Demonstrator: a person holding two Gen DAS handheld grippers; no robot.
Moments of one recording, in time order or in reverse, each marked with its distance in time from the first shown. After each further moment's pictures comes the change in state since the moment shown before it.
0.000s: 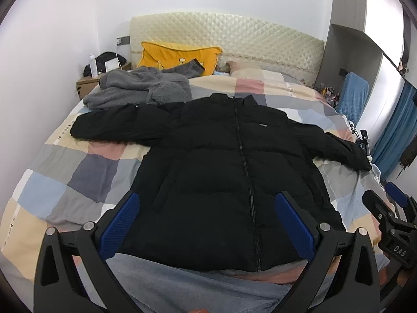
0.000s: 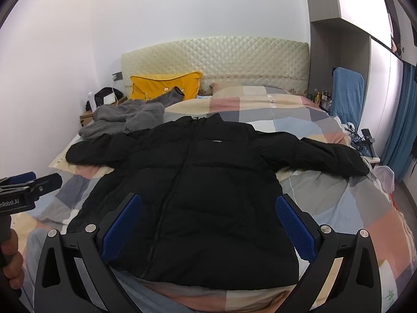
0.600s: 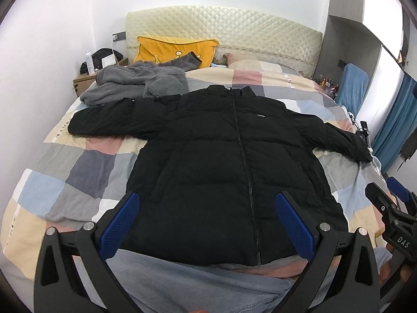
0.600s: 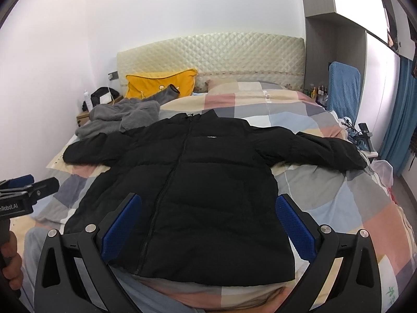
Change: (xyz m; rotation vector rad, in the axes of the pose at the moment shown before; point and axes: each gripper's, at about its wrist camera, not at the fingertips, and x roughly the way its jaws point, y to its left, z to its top) left arm 0.003 -0.008 -0.001 0.023 0.029 0.002; right arm -0.004 -0.014 -0.001 0.017 0.012 -0.007
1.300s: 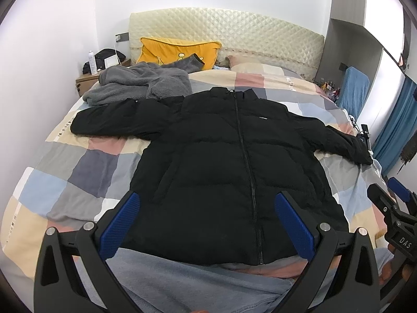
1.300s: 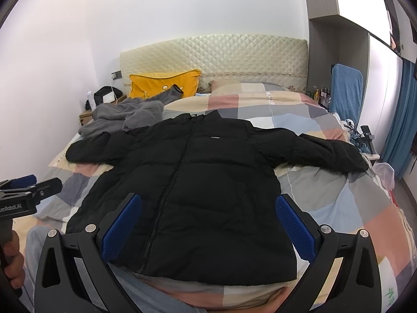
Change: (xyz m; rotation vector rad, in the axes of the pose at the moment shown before) left arm -0.002 0.005 -0.005 -0.011 -0.006 0.004; right arm 0.000 0.004 -0.001 -0.008 0.001 0.014
